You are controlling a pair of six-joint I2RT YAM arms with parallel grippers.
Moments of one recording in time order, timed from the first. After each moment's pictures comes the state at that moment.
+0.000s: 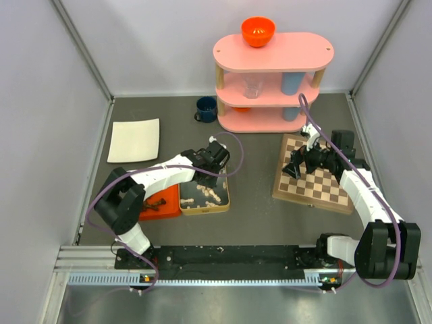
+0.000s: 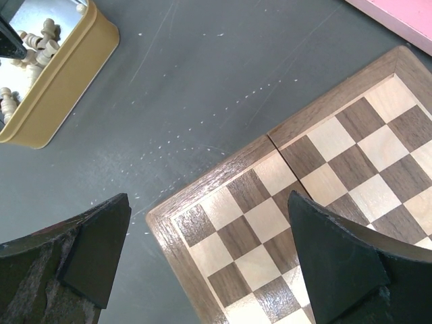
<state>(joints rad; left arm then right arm) -0.76 1.67 1.11 -0.61 -0.19 -0.40 -0.02 1.17 0.79 -0.39 -0.72 -0.37</state>
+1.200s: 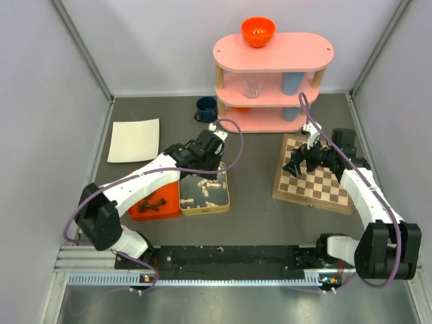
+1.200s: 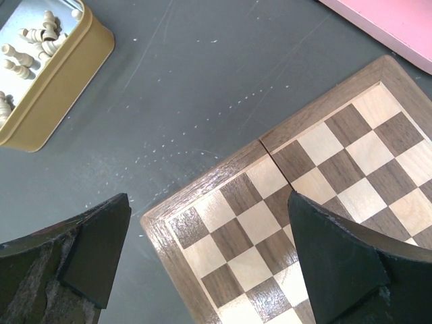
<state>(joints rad) -0.77 1.49 1.20 -0.69 -0.12 -0.33 -0.02 1.17 0.81 -0.39 -0.71 -0.38</state>
